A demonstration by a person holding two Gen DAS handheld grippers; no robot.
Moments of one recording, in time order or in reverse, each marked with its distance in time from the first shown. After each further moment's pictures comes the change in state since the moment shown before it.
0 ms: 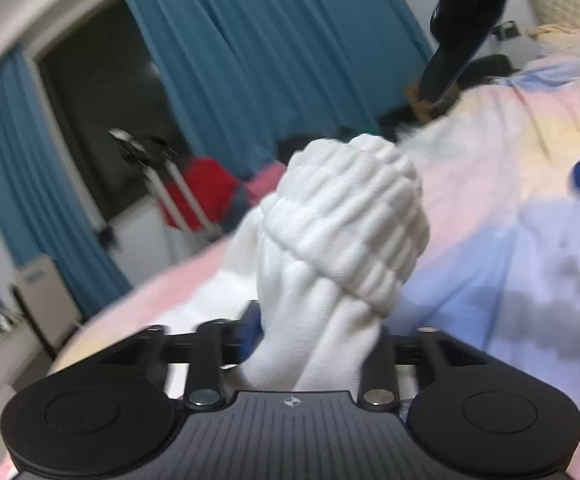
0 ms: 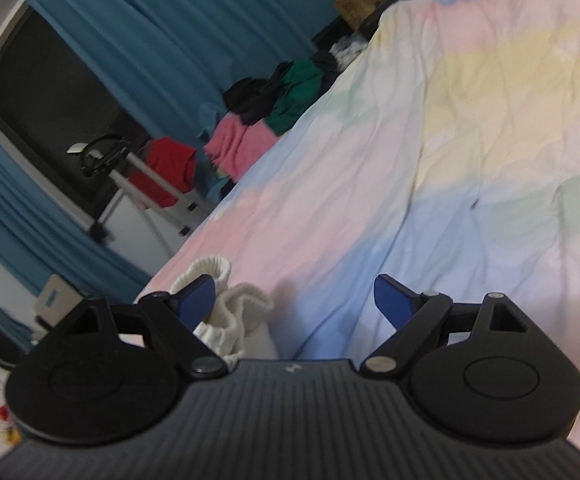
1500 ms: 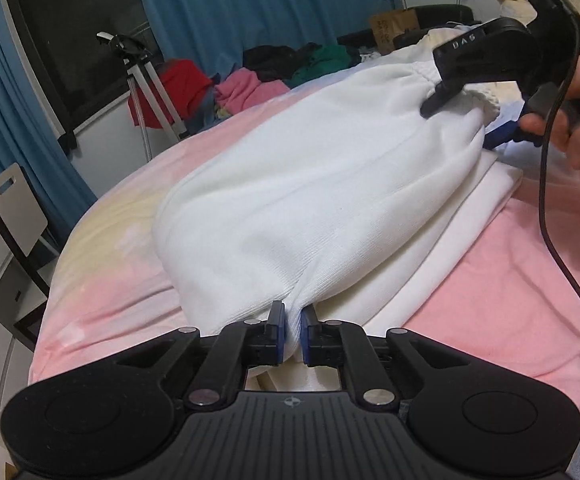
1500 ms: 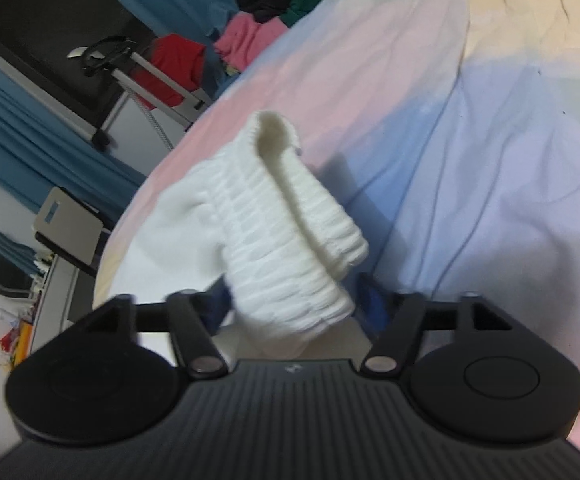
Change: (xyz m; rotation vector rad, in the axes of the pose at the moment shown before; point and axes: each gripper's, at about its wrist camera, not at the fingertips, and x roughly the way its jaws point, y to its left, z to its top) left arm -0.161 0.183 -0.142 -0.023 0.246 -0.210; right arm 0.059 0.024 -0.051 -0.042 0.259 -0.022
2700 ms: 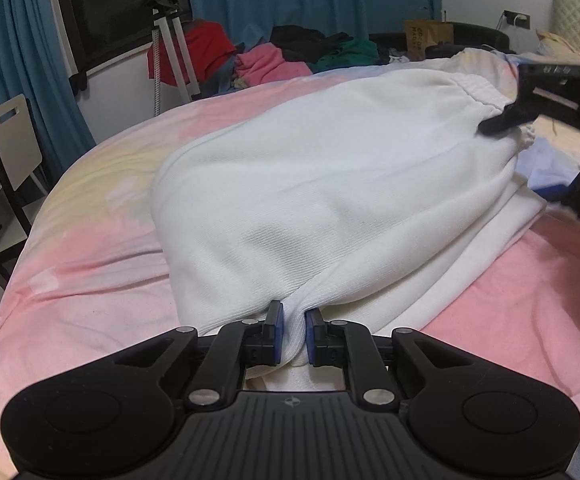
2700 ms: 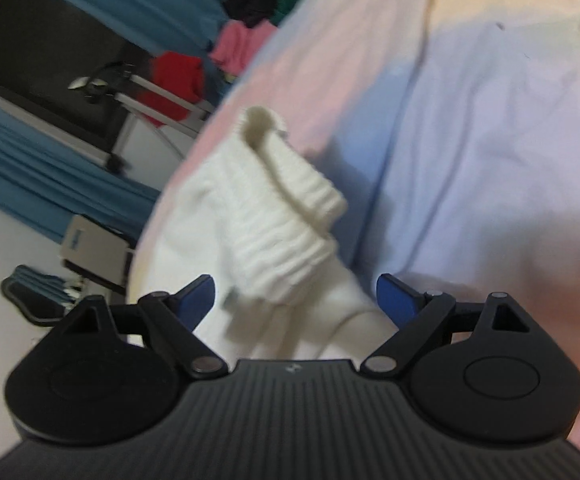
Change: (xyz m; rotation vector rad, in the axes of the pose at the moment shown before) left arm 0.022 0.029 0.002 -0.200 0.054 -0.049; right arm -0.027 -0.005 -0.024 0.143 0.041 0.042
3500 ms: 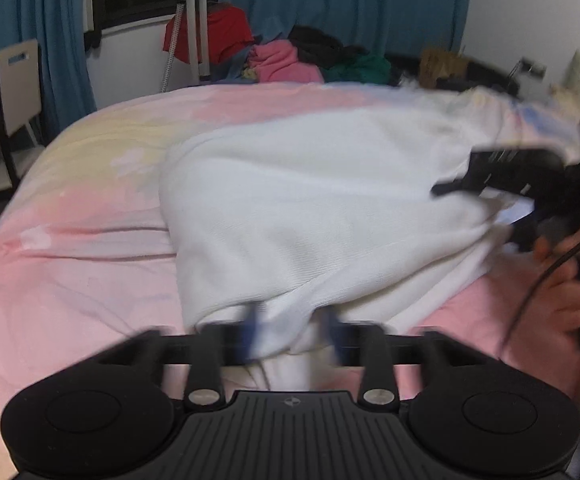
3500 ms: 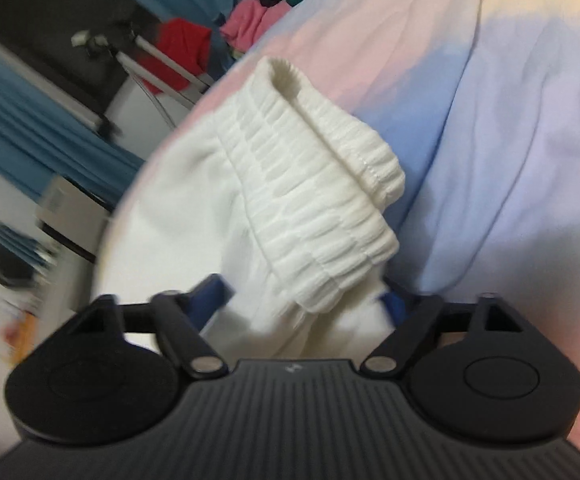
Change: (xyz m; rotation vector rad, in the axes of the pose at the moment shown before) left arm -0.039 0.029 0.001 -0.205 -0.012 -0.136; right arm 0.047 0.035 -0.032 -0.203 -0.036 -0.064
